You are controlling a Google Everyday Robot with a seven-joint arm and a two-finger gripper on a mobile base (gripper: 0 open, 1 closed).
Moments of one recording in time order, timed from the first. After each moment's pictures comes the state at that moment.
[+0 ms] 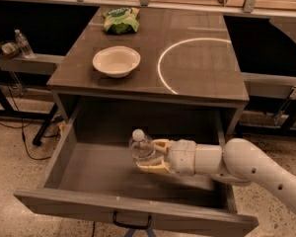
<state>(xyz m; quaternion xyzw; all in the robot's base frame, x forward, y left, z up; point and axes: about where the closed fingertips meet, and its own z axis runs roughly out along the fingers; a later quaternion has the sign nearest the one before) 0.480 0.001 0.692 -0.53 0.58 0.31 0.53</state>
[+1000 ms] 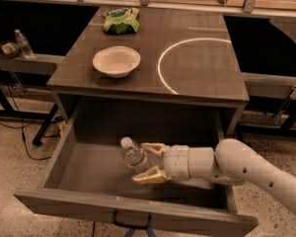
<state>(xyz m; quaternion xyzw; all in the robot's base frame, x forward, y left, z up) 0.467 0.016 0.665 -0.56 0.59 0.32 0.48</state>
